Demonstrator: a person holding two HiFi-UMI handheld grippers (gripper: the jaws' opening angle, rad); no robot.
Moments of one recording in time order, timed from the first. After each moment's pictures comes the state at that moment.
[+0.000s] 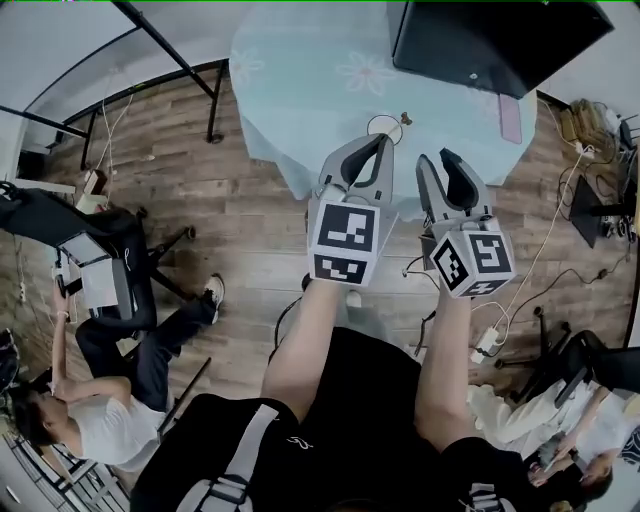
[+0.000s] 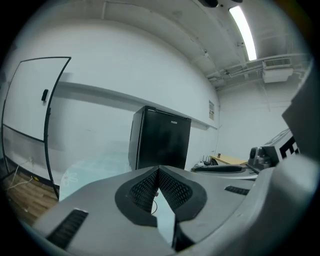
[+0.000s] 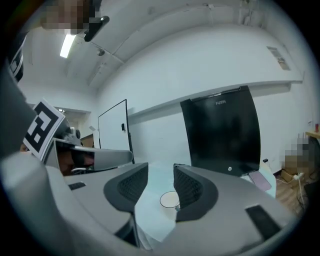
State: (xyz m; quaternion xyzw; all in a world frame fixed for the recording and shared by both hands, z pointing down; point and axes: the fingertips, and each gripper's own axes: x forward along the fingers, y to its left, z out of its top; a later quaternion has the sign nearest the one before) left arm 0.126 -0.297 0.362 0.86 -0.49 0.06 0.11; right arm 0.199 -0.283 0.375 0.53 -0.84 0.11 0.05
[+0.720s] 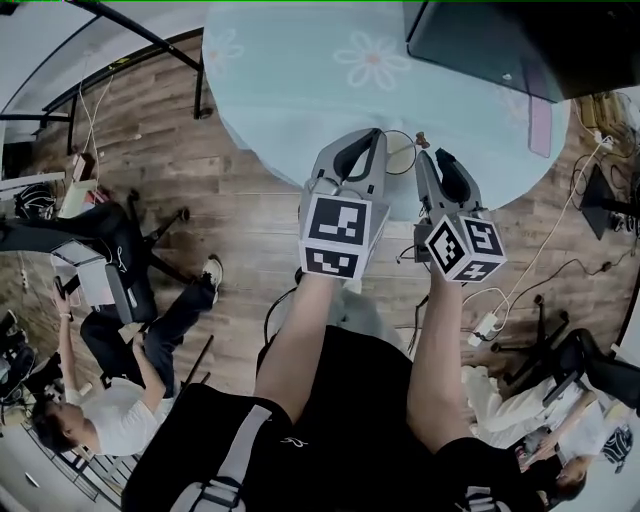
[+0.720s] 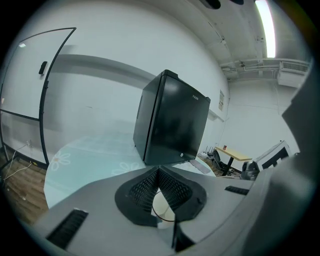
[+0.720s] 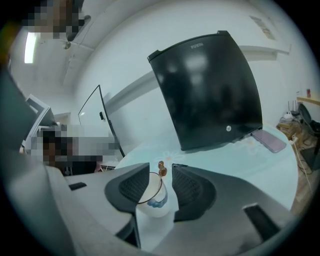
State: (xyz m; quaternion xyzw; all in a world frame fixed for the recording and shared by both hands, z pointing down) left arm 0.121 -0.399 0.462 0.85 -0.49 0.11 0.19; right arm 0.215 -0.383 0.511 0.55 -0.79 0.25 0.07
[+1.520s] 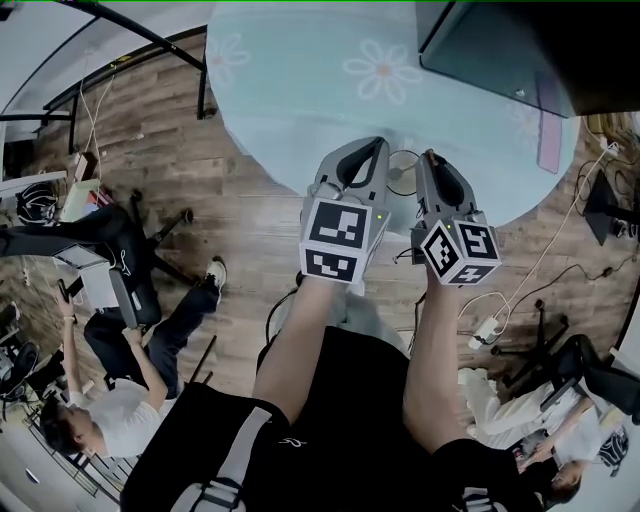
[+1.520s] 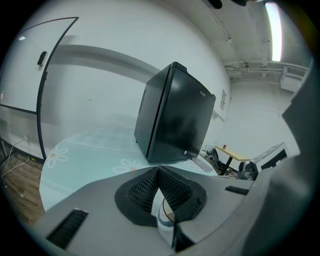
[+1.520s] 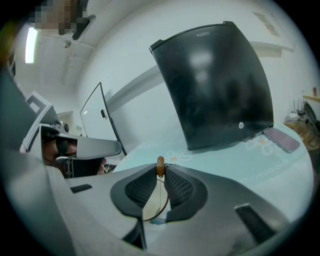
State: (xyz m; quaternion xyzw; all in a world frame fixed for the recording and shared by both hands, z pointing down) left arm 0.108 -0.423 0.482 0.84 -0.48 0.12 0.21; right arm 0.188 -0.413 0.525 0.54 -0.80 0.25 0.08
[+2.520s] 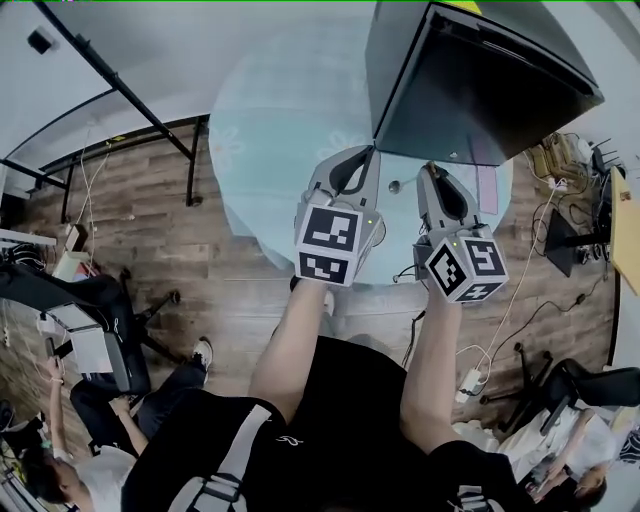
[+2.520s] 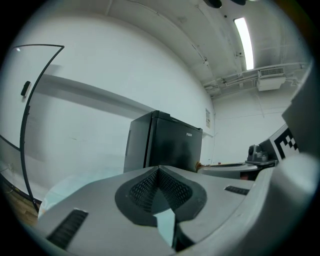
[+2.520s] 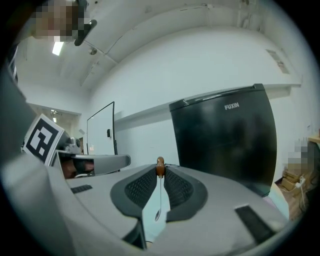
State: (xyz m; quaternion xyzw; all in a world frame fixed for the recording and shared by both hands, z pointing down) left arm 0.119 -0.463 0.323 0.89 -0.45 0.01 0.09; right arm 0.204 -0.441 0.328 0.56 -0.82 0.09 0.02
